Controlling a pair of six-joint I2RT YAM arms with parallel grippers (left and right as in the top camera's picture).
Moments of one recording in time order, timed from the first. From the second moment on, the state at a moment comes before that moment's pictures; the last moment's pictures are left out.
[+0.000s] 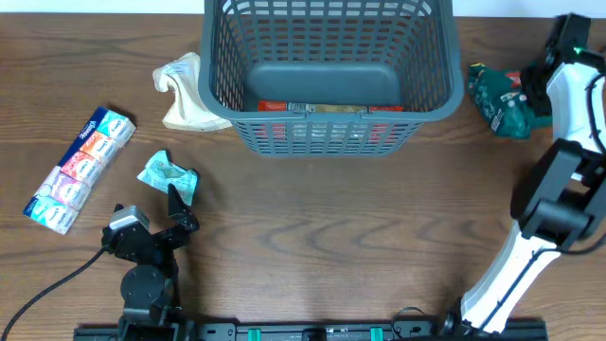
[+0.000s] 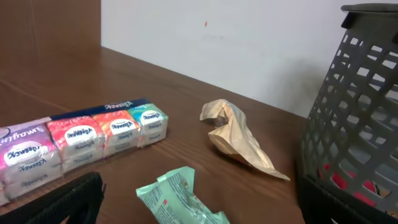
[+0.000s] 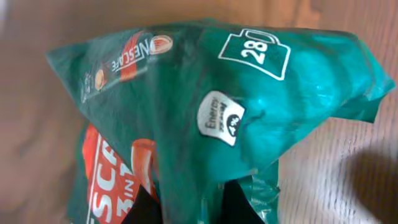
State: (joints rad) left arm -0.12 0.01 0.04 -0.14 -0.38 -0.28; right arm -0.34 2.21 1.94 -0.85 0.31 0.97
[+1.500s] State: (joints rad) left arm -0.12 0.01 0.04 -0.14 -0.38 -0.28; right arm 0.25 1.73 1.94 -0.64 0.30 0.19
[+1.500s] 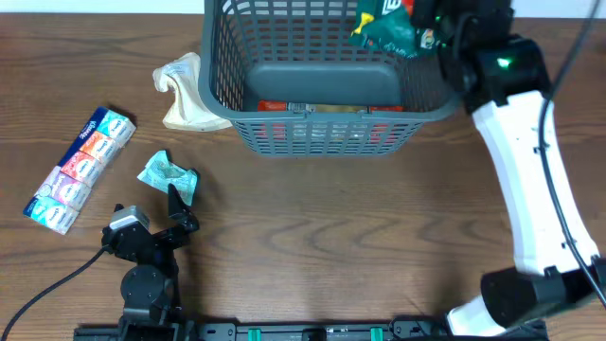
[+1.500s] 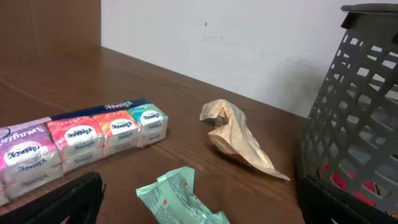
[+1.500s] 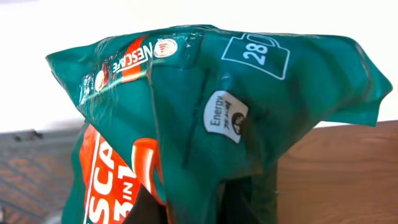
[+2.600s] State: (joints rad) left arm -0.12 0.01 0.04 -0.14 -0.38 -0.28; right arm 0.33 1.98 1.94 -0.85 0.27 0.28
